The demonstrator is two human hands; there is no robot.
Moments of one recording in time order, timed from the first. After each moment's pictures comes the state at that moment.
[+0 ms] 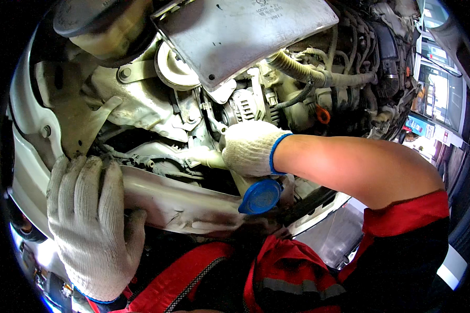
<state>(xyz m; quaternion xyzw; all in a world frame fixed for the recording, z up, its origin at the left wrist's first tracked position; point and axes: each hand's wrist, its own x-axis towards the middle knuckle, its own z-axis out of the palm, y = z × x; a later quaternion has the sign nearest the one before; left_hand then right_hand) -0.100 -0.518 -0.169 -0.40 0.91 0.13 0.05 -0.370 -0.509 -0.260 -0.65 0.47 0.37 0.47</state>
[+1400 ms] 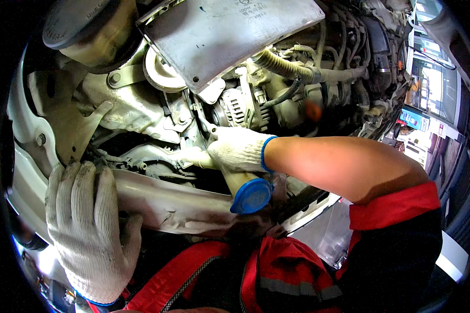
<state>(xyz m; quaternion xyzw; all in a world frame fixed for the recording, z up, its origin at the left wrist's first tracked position) -0.096 -0.514 -0.172 -0.40 0.91 0.13 0.03 -0.385 -0.483 -0.299 -0.70 0.46 0.24 0.49</state>
